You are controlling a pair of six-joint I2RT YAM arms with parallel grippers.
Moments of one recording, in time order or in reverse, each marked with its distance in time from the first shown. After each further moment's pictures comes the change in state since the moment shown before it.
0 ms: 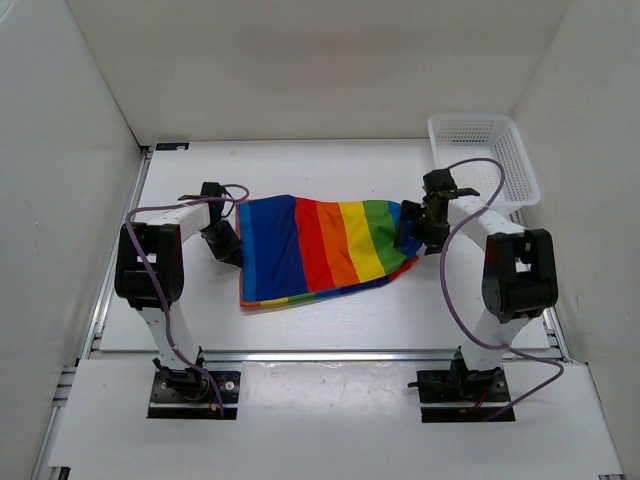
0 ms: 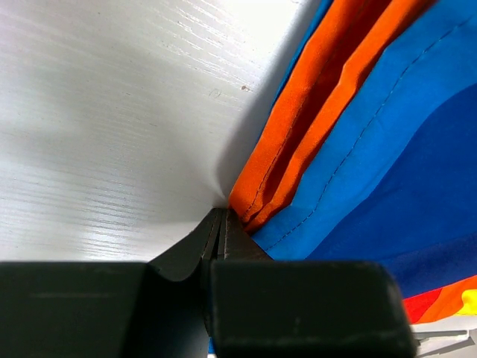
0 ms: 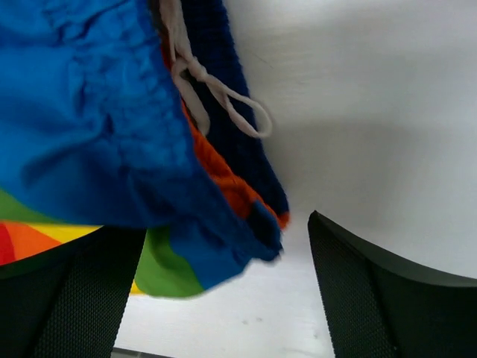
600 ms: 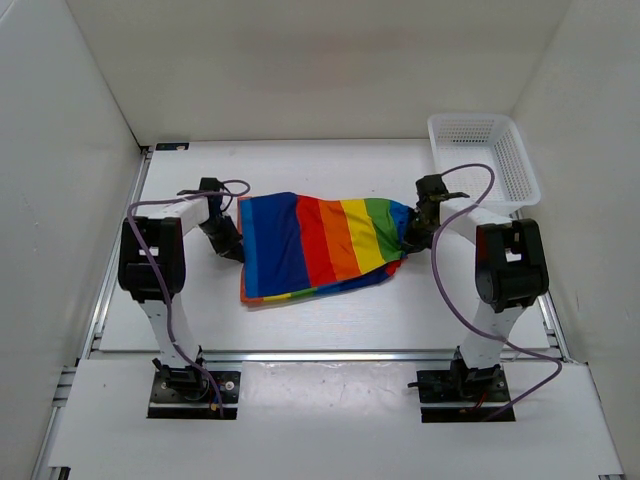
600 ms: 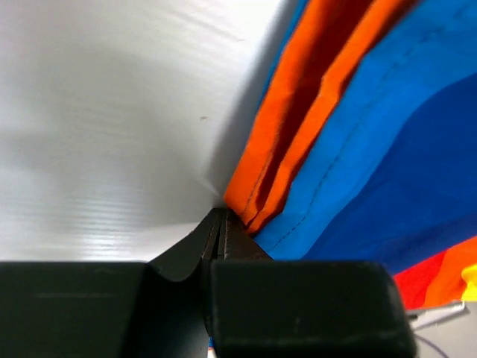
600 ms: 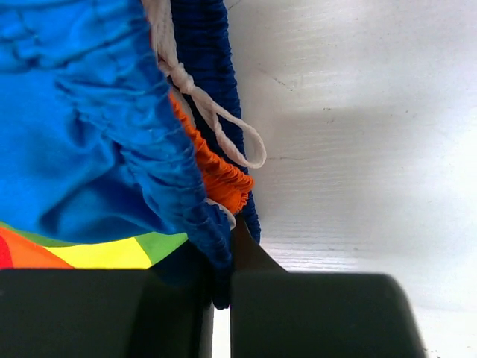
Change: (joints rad) left arm 0.019 0.056 0.063 -0.012 0.065 0.050; right arm 0.018 0.107 -0.016 0.094 -0.048 0.056
